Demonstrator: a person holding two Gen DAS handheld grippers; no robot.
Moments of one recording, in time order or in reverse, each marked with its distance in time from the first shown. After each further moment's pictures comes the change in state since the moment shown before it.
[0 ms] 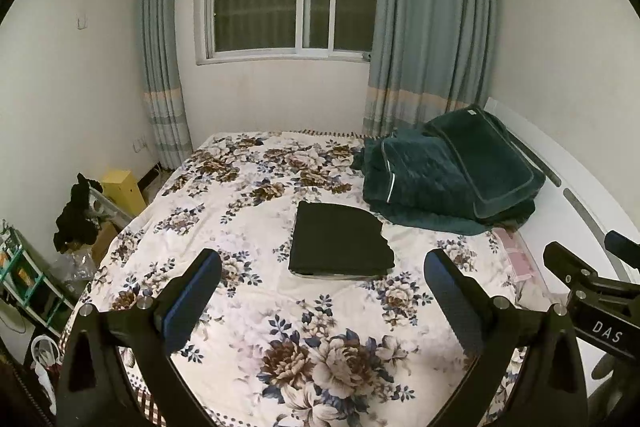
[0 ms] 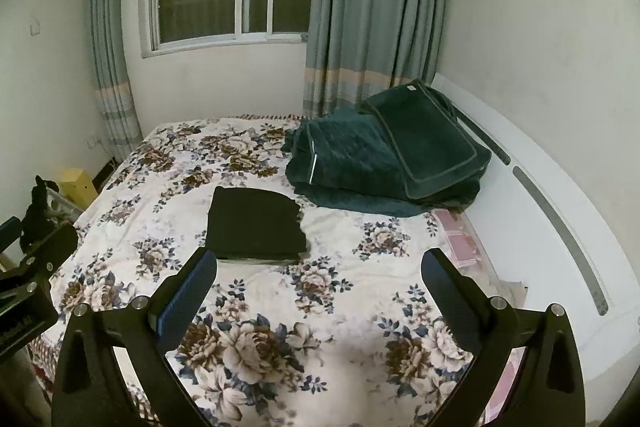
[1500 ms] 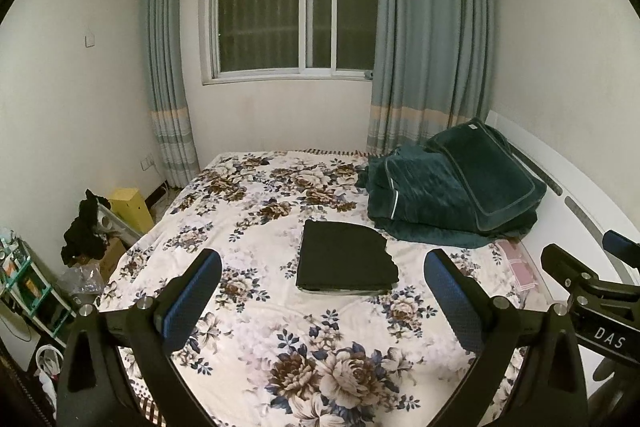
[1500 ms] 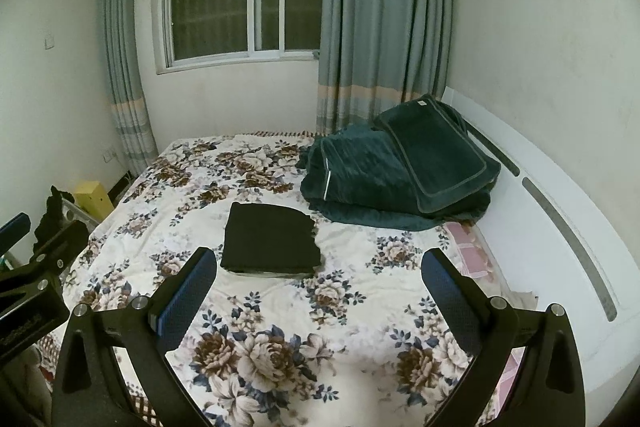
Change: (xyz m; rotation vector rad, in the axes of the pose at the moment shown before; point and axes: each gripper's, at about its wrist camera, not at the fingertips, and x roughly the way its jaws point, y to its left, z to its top) left arm -0.019 -0.003 0.007 0.015 -0.067 0.015; right arm -0.013 0.007 0.012 0.007 -0.051 0.055
